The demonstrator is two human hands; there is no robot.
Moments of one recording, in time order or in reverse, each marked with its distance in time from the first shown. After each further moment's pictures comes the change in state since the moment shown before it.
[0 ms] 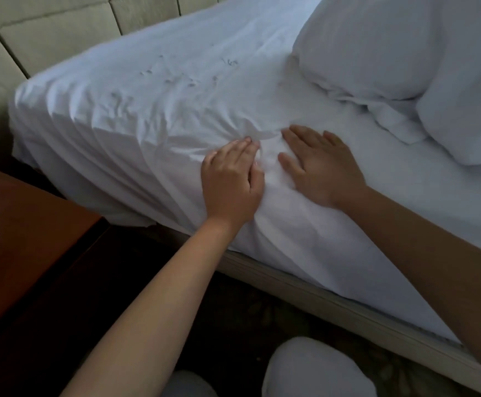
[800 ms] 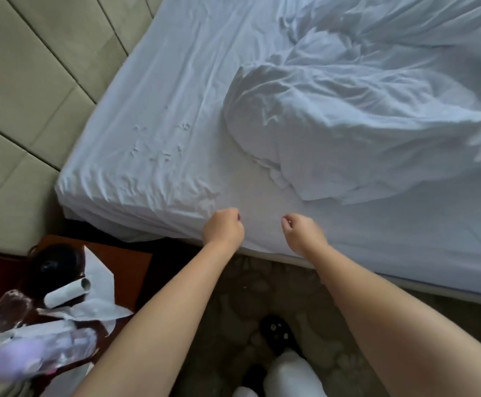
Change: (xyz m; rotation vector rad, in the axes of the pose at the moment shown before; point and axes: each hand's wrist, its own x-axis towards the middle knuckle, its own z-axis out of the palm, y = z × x) left_hand 0.170 0.193 -0.209 0.119 -1.154 -0.459; right_hand -0.103 0.016 -0.263 0.521 -0.512 0.738
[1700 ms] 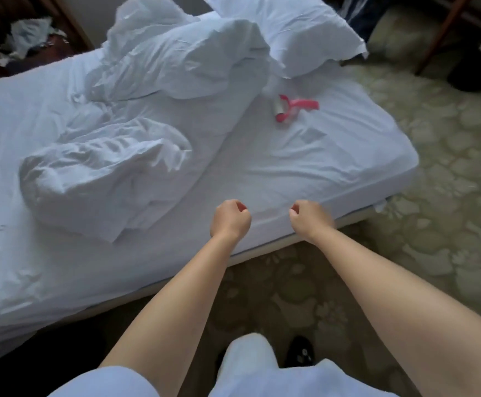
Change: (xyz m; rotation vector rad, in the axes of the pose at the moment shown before) left_hand -0.231 0.511 0.130 -0.168 -0.170 0.329; right_hand -0.230 0.448 -0.293 0.164 0.272 0.402
